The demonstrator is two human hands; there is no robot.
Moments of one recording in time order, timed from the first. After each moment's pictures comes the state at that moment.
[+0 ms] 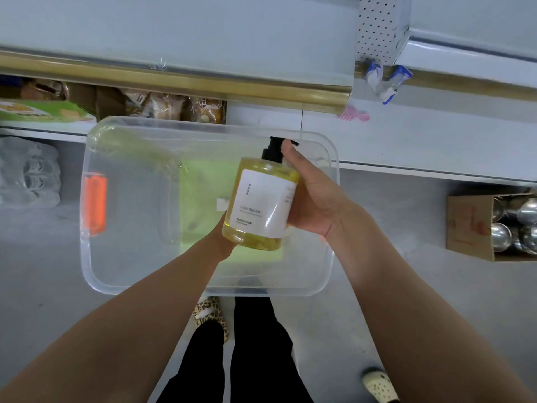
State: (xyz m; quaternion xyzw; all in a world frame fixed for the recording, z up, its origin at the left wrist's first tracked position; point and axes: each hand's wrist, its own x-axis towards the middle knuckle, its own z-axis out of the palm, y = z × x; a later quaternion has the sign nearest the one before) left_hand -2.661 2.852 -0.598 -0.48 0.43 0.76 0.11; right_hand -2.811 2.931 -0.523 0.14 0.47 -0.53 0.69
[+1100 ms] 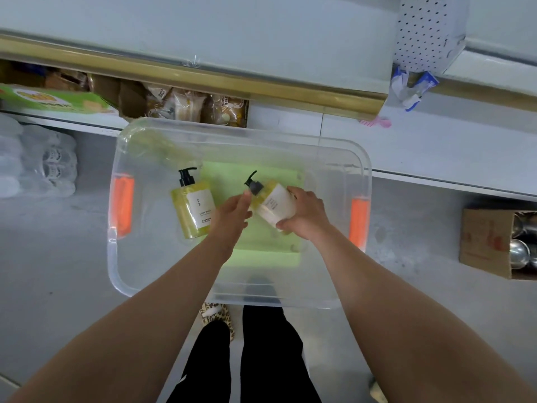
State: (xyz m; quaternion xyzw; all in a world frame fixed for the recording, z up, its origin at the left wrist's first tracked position) left_hand -2.639 2.820 -0.615 -0.59 0.45 0.67 0.04; right_hand -2.776 2.929 -0.635 -0.20 0.85 -0.08 0.48
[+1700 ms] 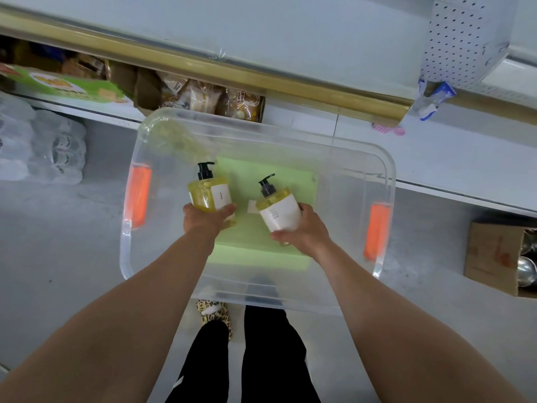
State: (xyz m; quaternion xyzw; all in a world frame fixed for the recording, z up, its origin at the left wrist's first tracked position) left_hand -2.593 2.777 -0.654 -0.76 0.43 0.49 0.09; right_hand -2.742 2.936 -0.652 -0.10 0.83 -0.17 0.52
